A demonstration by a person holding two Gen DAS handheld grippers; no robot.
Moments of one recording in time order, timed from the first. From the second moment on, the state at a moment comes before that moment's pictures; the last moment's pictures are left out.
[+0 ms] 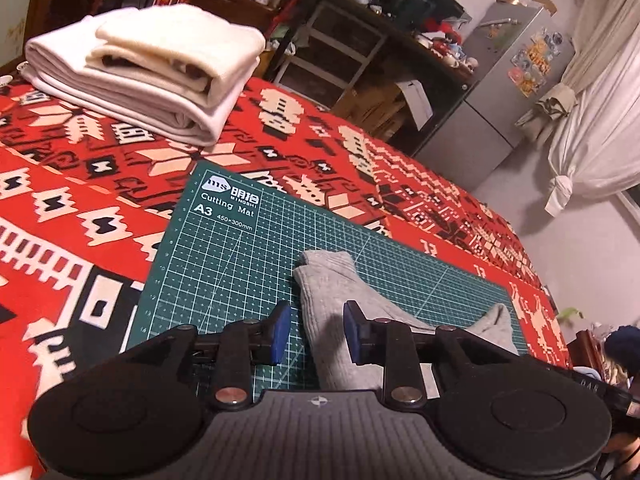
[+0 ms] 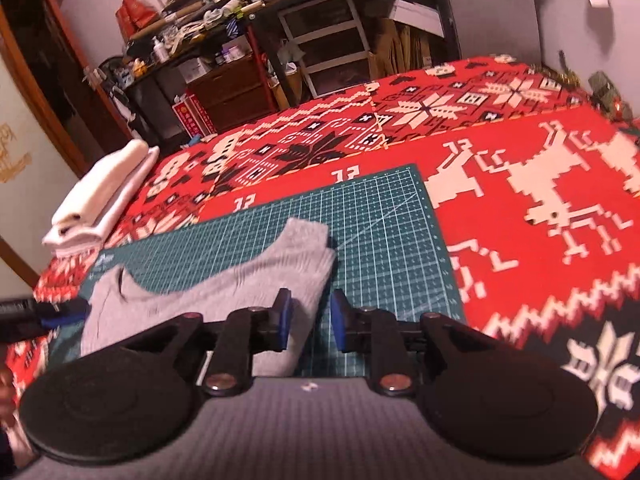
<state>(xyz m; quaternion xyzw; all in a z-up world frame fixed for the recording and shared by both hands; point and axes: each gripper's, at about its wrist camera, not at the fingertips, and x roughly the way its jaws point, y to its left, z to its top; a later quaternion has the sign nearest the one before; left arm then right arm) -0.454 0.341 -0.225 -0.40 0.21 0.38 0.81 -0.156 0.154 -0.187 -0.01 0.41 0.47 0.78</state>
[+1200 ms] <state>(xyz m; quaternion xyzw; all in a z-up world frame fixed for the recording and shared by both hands) -0.468 0.356 -0.231 -0.43 0.17 0.37 0.80 -0.177 0.160 -0.170 0.00 0.37 0.49 0.79</state>
